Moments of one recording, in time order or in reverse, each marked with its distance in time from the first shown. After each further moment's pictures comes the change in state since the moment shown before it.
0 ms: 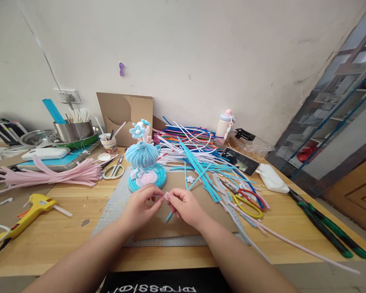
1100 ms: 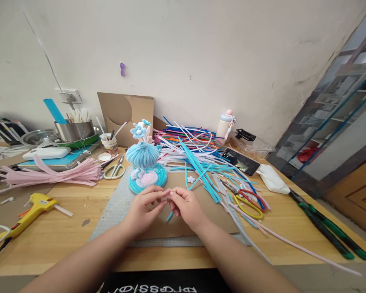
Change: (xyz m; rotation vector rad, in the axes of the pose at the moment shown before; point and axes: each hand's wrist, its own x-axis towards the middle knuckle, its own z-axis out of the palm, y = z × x) left_hand -0.004 0.004 0.008 -0.284 0.046 0.086; right_hand -0.001 0.001 0.006 0.190 0.080 -0.043
